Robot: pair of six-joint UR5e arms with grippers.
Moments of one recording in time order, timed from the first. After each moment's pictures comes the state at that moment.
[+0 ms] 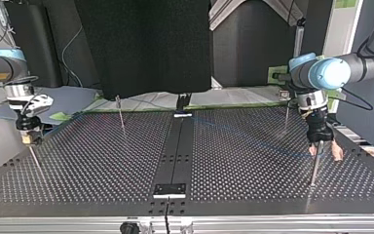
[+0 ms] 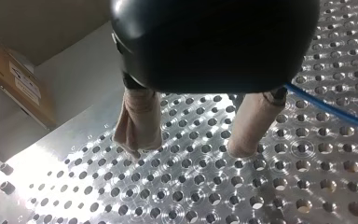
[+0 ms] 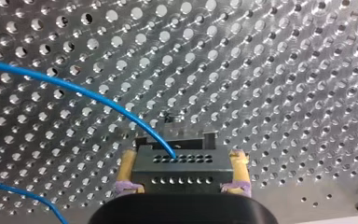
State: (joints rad) left arm 0.17 -1.72 -1.92 -2.41 -1.68 -2.60; right arm 1.50 -1.08 1.50 -0.49 1.14 1.71
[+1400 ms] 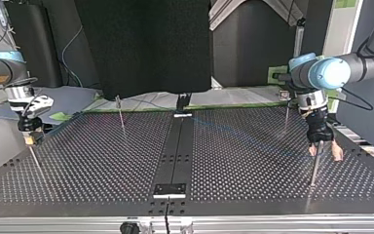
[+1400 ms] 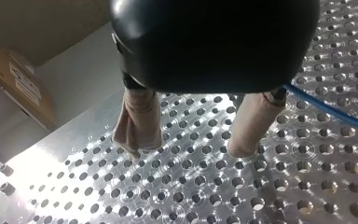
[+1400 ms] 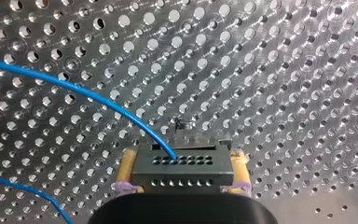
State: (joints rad) left arm 0.17 -1.72 -1.92 -2.41 -1.68 -2.60; right arm 1.50 -1.05 1.46 -0.45 1.11 1.70
